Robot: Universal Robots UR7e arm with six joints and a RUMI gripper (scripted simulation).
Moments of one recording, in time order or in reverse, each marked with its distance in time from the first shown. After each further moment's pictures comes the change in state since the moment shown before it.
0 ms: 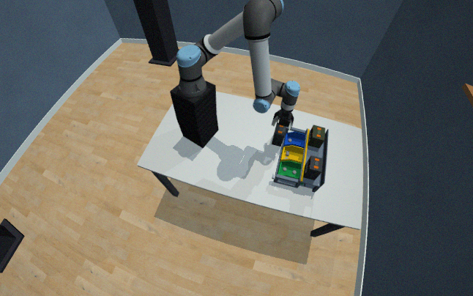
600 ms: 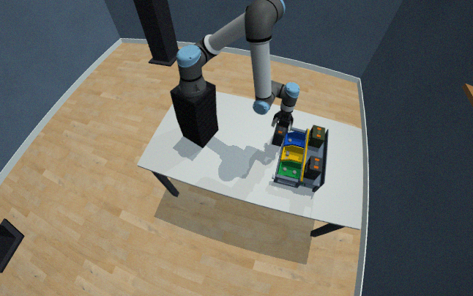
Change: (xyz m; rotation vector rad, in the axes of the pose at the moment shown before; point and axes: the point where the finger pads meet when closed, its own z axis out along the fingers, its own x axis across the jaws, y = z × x) arm 0.000 0.000 0.010 0.000 0.000 0.000
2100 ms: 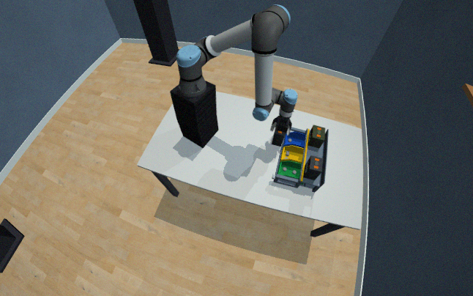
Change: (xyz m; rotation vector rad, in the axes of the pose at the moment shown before) arm 0.000 0.000 0.046 0.000 0.000 0.000
